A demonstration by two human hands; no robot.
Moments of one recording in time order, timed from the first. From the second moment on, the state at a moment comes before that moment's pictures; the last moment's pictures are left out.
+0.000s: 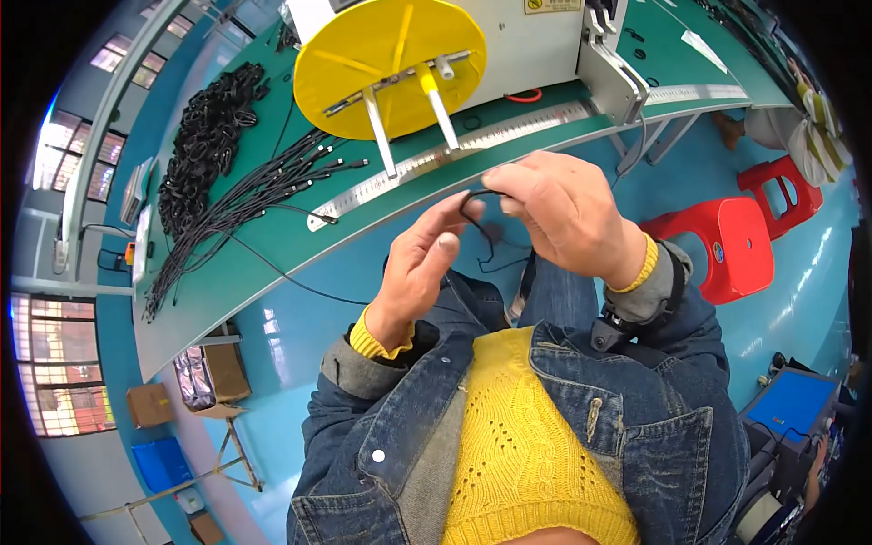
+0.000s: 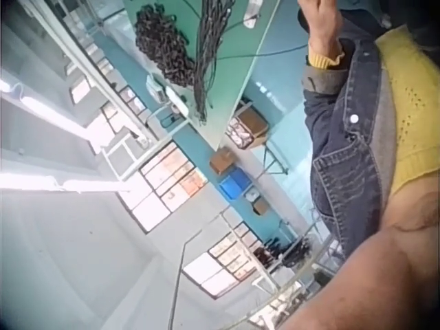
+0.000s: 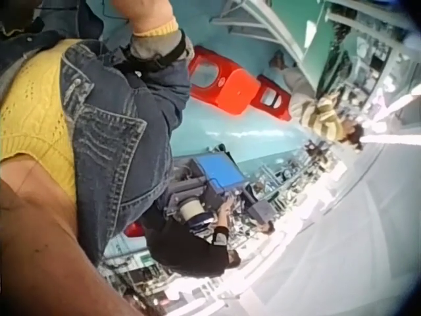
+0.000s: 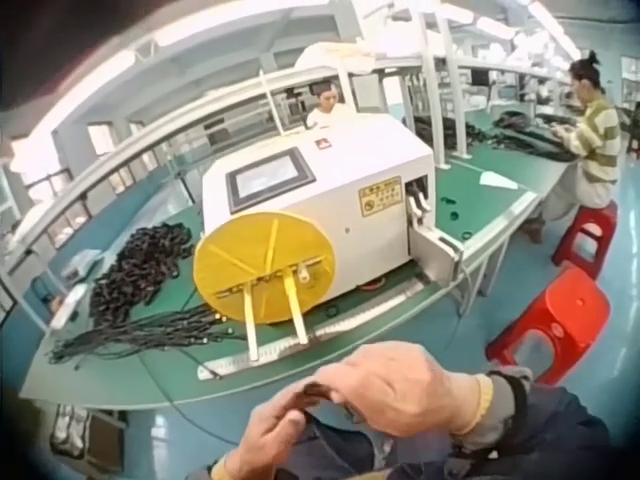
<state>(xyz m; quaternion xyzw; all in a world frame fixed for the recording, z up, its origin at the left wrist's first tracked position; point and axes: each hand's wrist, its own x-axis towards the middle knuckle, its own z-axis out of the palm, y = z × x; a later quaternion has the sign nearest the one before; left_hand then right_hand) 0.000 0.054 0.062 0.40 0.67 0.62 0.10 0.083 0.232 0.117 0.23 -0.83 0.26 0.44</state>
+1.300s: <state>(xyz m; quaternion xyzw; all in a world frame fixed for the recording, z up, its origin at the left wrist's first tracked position) -0.118 0.081 0.085 0.28 0.59 0.75 -0.02 0.073 0.264 -0.023 -0.18 -0.83 0.40 0.34</state>
